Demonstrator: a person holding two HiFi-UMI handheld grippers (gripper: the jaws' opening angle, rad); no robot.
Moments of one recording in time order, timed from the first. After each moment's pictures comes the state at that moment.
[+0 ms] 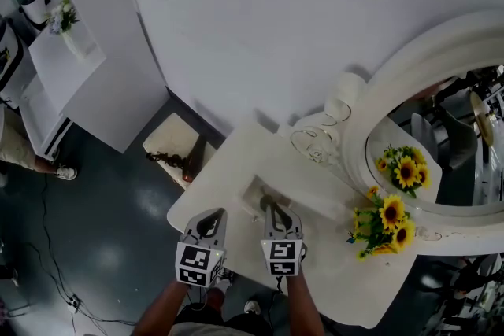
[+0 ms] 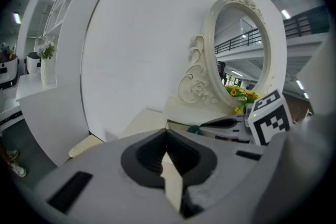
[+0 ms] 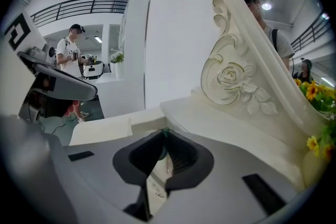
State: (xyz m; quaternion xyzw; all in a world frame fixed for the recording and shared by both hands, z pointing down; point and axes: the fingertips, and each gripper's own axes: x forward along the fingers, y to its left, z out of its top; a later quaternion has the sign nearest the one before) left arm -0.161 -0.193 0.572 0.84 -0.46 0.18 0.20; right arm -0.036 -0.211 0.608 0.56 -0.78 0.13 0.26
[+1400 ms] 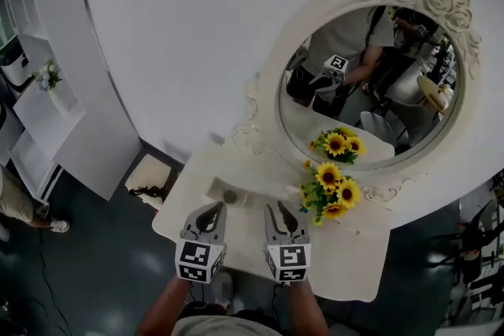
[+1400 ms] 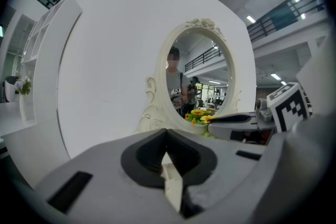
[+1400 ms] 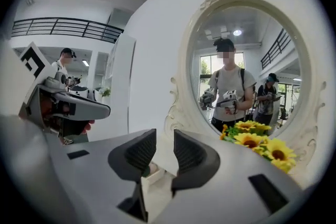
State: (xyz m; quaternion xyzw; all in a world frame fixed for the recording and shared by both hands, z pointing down) left arm -0.068 -0.128 0.423 0.91 -0.40 0.11 0.08; right arm 0.055 -0.104 0.427 0.66 -0.74 0.05 0.12
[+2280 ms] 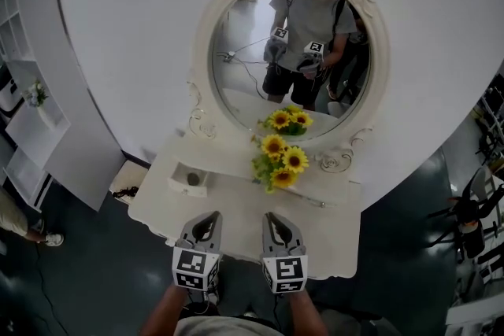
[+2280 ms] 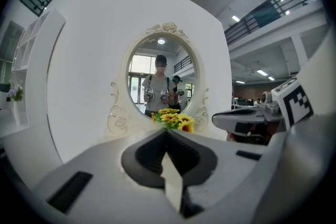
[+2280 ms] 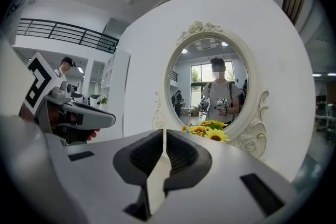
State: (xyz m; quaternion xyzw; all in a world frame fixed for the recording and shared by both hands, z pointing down) left arm 0.024 0.035 0.409 0.93 -0.36 0.11 0.04; right arm 0.138 0.079 0.401 0.69 -0.72 0.03 0.08
